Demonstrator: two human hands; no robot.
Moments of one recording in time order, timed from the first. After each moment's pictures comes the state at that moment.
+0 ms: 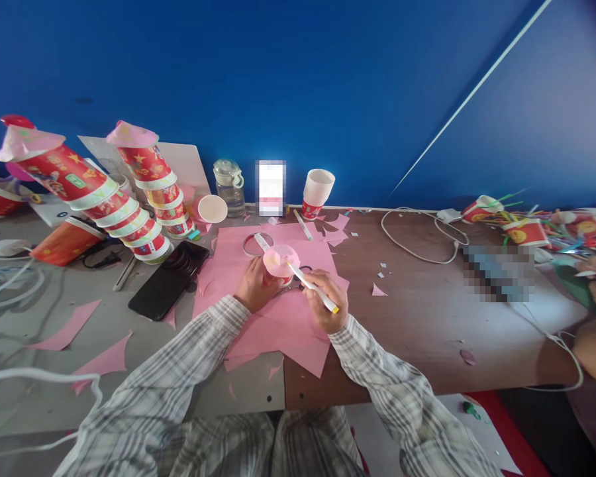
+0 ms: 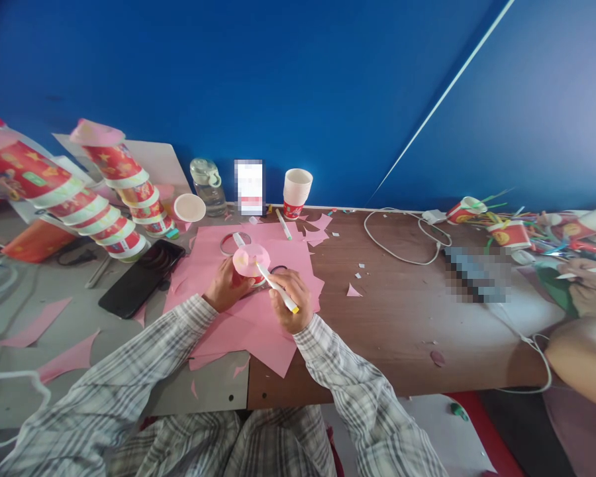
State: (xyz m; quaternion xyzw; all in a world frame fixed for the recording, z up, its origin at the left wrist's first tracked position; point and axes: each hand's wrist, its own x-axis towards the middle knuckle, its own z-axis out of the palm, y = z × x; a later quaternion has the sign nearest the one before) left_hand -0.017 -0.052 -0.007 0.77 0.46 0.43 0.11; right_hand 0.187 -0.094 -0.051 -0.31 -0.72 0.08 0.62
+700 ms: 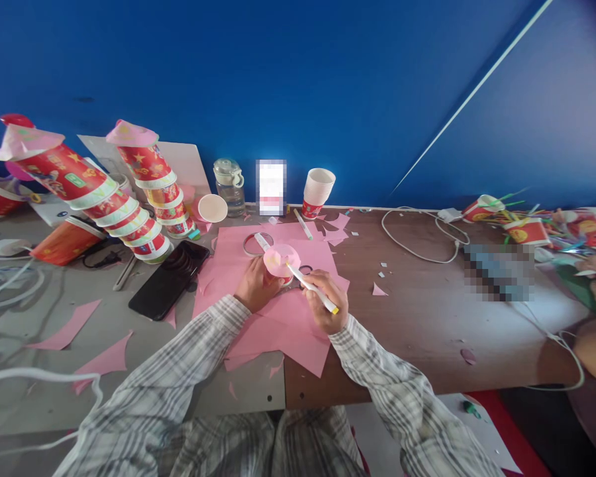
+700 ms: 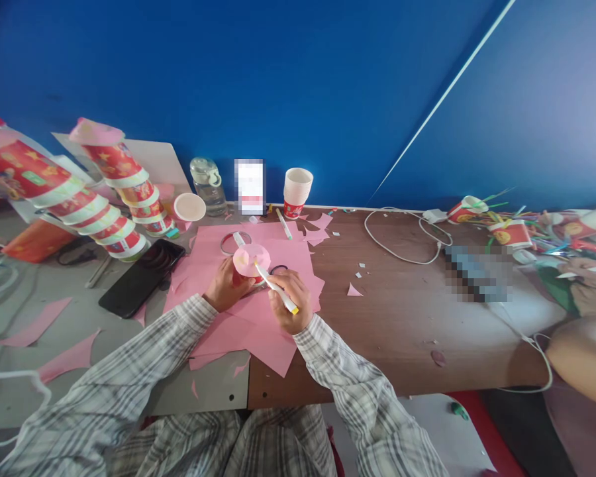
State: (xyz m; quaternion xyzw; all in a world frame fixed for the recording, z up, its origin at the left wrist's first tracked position) left_hand -0.015 -0.054 0.000 0.76 0.47 0.43 0.13; right_hand 0.187 -0.096 -0.047 -0.34 -0.71 0.09 0.61
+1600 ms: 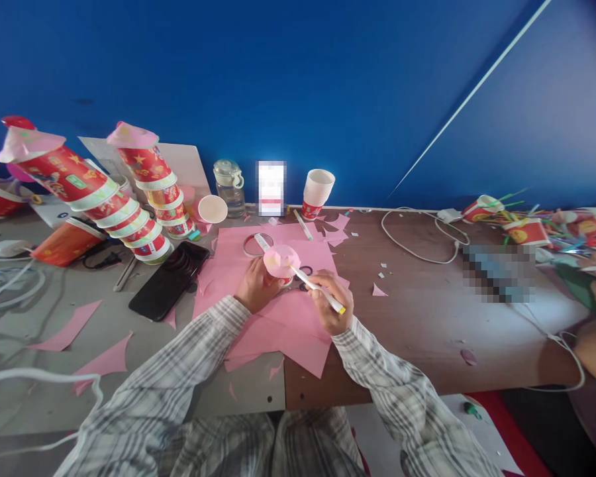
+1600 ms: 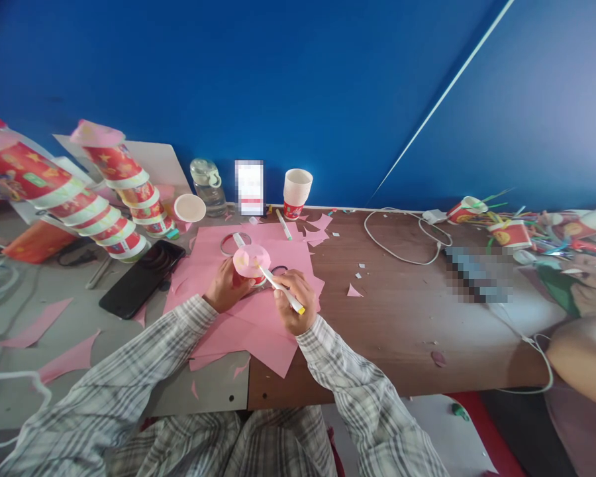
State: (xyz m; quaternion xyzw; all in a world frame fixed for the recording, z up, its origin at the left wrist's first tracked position) left_hand -0.016 -0.051 -0.008 0.77 0.46 0.43 0.10; right_hand 0.188 -0.100 -0.035 -0.31 -0.72 0.07 0.62
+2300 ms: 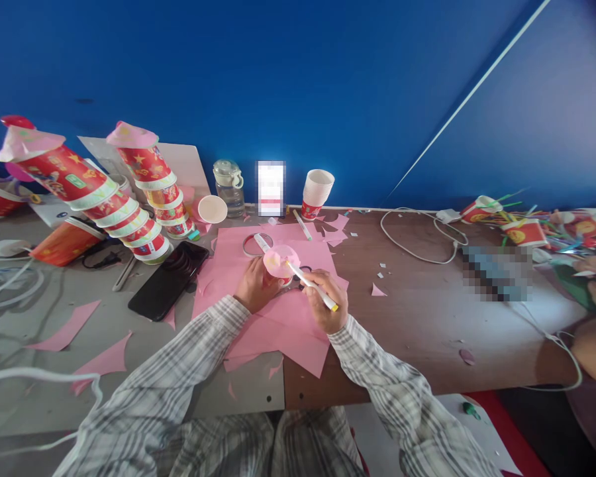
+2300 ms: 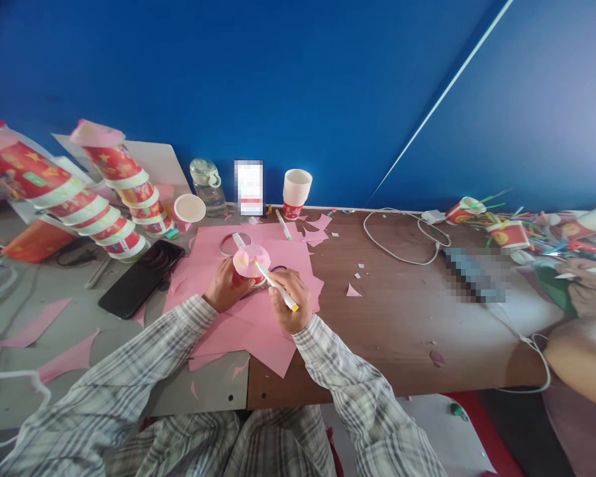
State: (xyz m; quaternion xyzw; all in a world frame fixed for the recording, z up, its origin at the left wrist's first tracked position) left_hand -0.017 -0.051 -0.008 0.78 0.46 0.43 0.09; right_hand 0.183 -0.097 -0.041 -0.31 -0.72 0.08 0.62
